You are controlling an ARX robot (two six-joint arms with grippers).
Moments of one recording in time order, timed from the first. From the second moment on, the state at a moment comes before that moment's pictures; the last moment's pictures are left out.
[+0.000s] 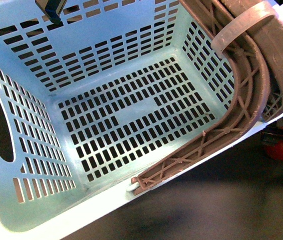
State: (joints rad) left arm -0.66 1.54 1.00 0.15 -0.14 -1.06; right arm -0.12 2.43 1.09 0.33 0.19 0.08
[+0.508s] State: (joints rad) left arm -0.66 1.54 1.00 0.15 -0.14 -1.06; right arm -0.18 1.79 0.84 0.38 0.03 0.06
